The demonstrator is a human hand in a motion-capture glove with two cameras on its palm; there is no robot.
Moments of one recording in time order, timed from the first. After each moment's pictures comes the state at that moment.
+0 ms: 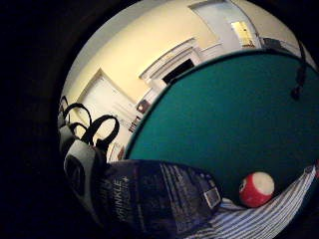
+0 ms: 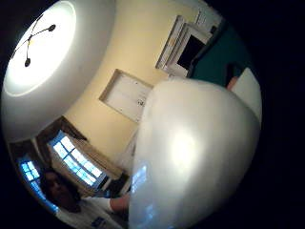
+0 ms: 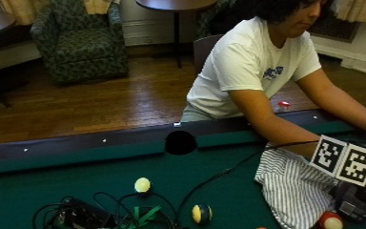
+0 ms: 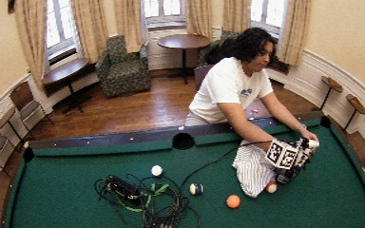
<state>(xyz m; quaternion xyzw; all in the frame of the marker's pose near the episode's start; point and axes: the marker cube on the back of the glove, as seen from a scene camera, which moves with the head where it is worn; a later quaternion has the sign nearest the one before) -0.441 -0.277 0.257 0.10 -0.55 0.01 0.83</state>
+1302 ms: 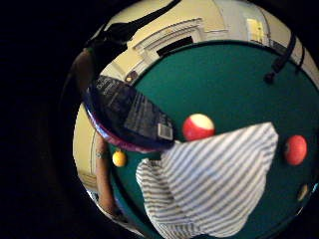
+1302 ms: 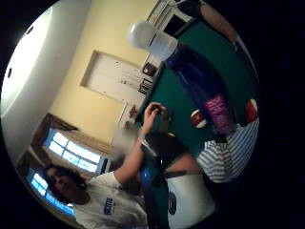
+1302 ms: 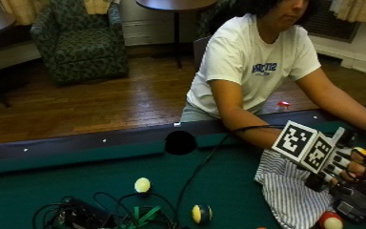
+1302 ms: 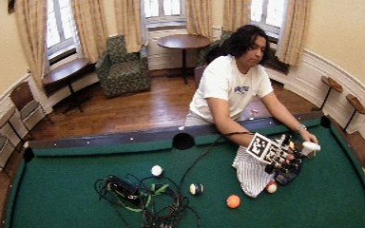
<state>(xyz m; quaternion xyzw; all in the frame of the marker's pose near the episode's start) -0.354 -0.202 0.255 -0.03 -0.43 -0.08 0.90</state>
